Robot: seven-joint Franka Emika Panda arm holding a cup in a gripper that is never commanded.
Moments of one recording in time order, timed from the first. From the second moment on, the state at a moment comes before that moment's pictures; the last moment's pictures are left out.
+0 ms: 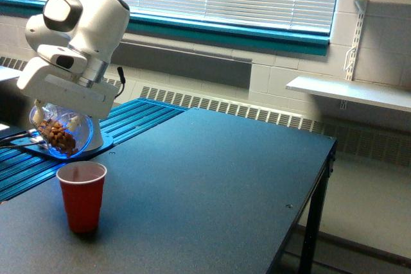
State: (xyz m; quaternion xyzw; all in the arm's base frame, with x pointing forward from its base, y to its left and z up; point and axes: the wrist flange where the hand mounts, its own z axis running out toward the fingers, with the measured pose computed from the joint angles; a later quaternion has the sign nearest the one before) arm 0.246 -0.249 0.294 0.83 -0.51 0.01 0.24
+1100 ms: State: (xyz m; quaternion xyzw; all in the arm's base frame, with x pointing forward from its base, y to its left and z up) arm 0.257 -0.255 0.297 0.83 -0.47 0.00 0.29
